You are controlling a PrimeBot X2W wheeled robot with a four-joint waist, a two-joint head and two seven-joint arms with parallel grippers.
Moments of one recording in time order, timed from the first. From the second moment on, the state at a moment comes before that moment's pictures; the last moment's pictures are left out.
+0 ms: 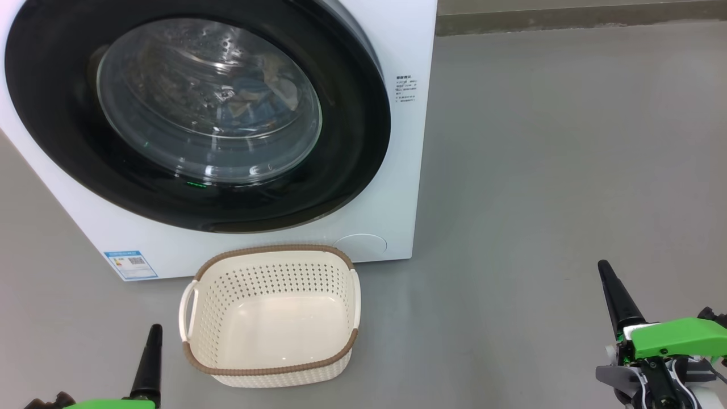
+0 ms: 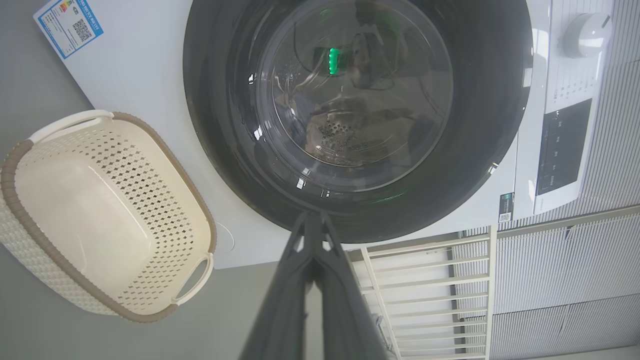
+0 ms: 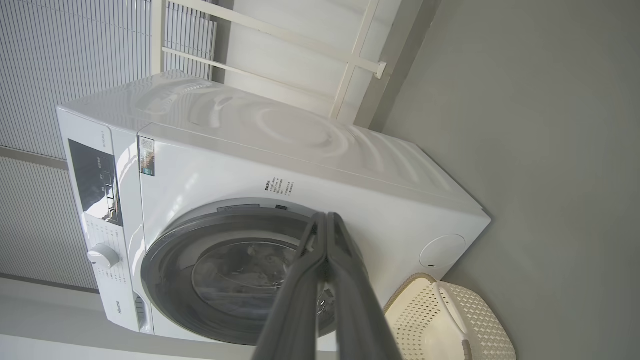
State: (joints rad) left arm -0.06 0.07 0.04 0.28 -1.40 -0.12 0.04; right arm -0.11 -0.09 -0.05 0.29 1.39 0.13 0.04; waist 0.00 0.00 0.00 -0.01
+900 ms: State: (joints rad) left arm -0.07 0.04 0.08 0.28 -1.60 -0.12 0.11; right arm -0.09 -0.04 -0.13 0.28 1.61 0.13 0.11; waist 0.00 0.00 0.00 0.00
